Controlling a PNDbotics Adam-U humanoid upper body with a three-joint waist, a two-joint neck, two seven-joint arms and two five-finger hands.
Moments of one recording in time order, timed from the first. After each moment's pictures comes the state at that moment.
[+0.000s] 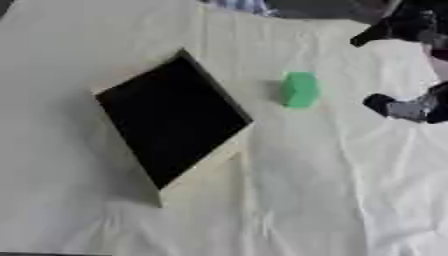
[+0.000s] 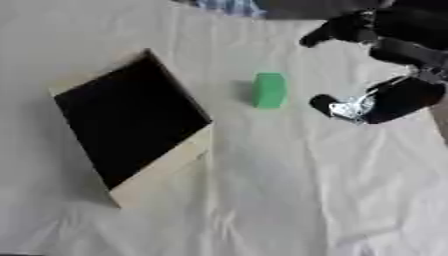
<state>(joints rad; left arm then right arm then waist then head) -0.24 0.41 0.08 -1.98 -0.11 -0.36 0.28 -0.53 -1.18 0.27 -1.99 0.23 0.00 0.39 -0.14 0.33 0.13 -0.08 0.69</state>
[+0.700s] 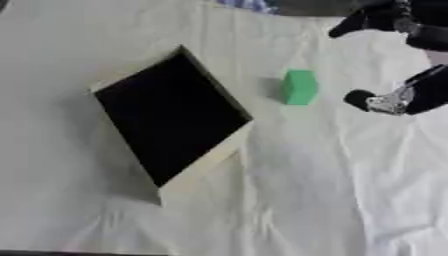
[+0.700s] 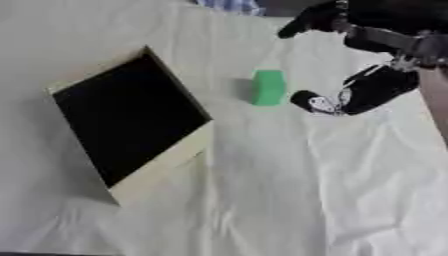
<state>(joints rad) -0.24 0.41 0.07 -1.98 -0.11 -0.36 0.26 -0.67 -1.10 0.33 -1.93 0.29 0.03 0.46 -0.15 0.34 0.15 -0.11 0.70</state>
